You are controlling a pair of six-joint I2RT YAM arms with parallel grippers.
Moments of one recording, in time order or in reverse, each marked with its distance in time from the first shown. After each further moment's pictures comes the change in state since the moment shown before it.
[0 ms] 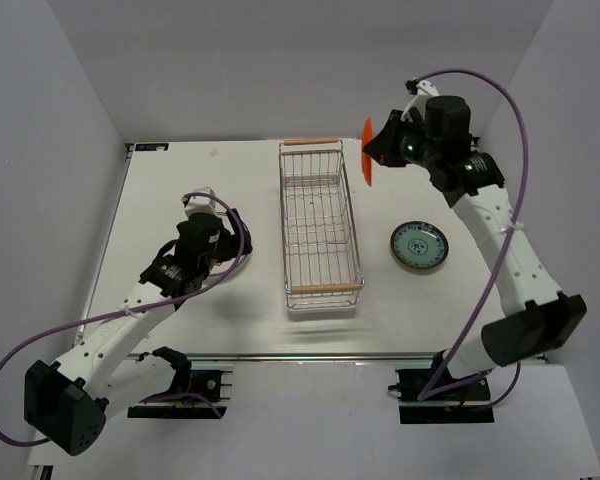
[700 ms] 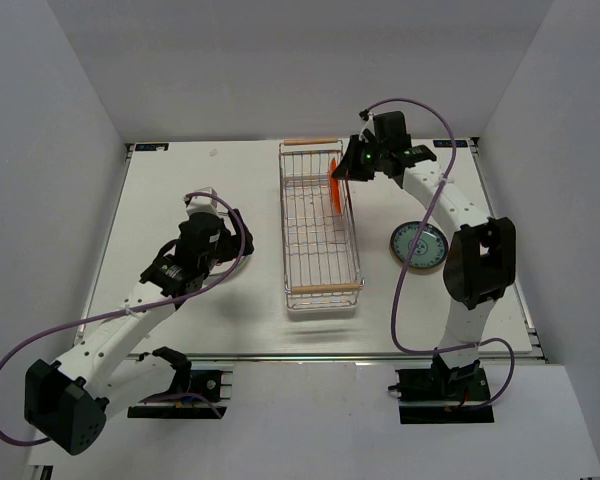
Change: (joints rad) left arm 0.000 0.005 0.000 0.006 0.027 0.000; right arm 0.013 0.401 0.013 0.087 -0.096 0.090
